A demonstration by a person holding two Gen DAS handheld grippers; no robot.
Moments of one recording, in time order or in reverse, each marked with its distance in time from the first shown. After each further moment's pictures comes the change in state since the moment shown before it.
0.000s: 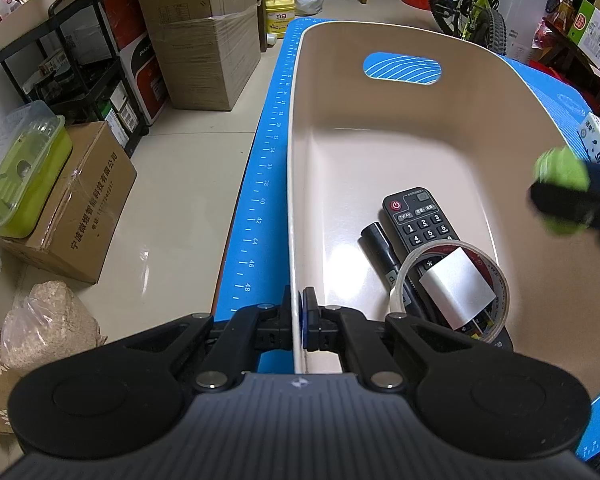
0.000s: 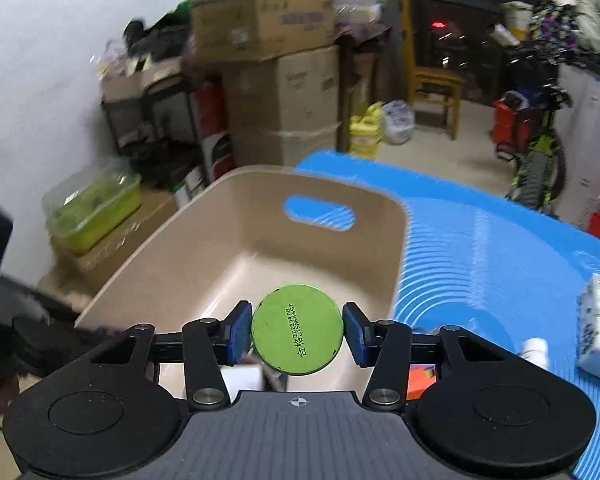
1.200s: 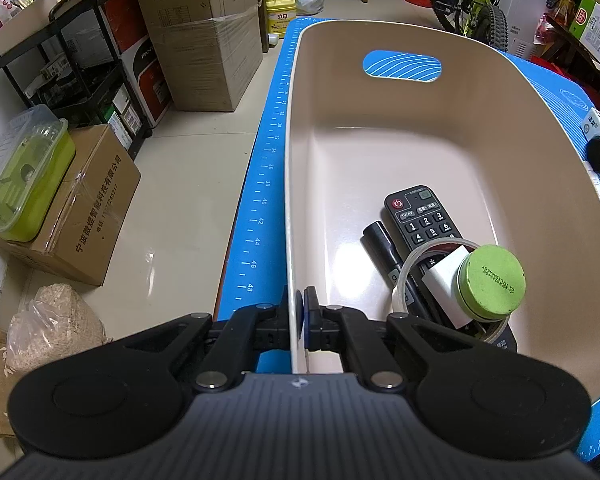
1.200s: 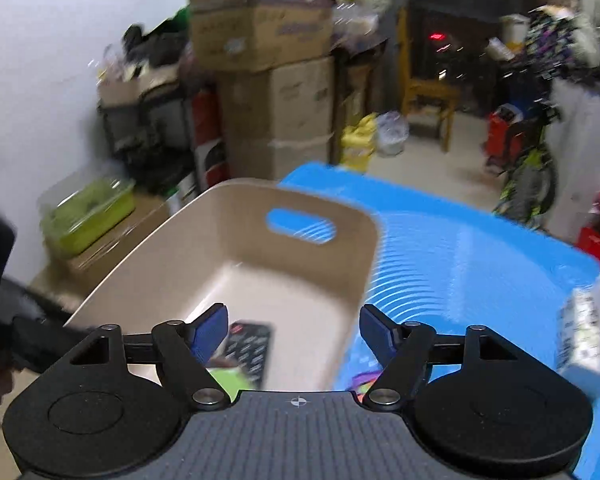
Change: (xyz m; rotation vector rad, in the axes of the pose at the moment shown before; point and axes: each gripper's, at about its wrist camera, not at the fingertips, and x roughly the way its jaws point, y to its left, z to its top) left arm 0.001 -0.006 0.000 0.015 0.001 0.020; right arm -0.030 -0.018 0.003 -0.003 -0.060 -0.048
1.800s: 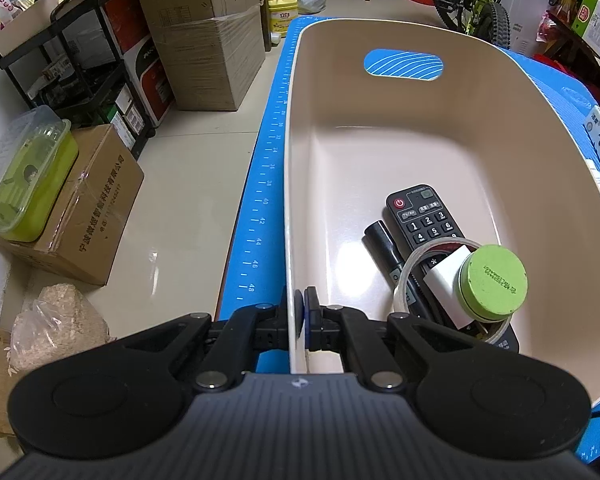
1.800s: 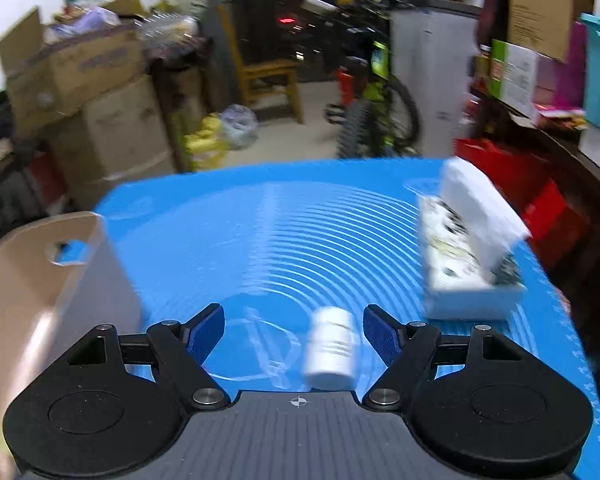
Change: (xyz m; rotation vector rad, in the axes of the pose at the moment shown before) left arm 0.001 -0.002 0.001 0.003 0.005 0.016; right arm 0.037 -0.166 -0.056 0.364 0.007 -0.292
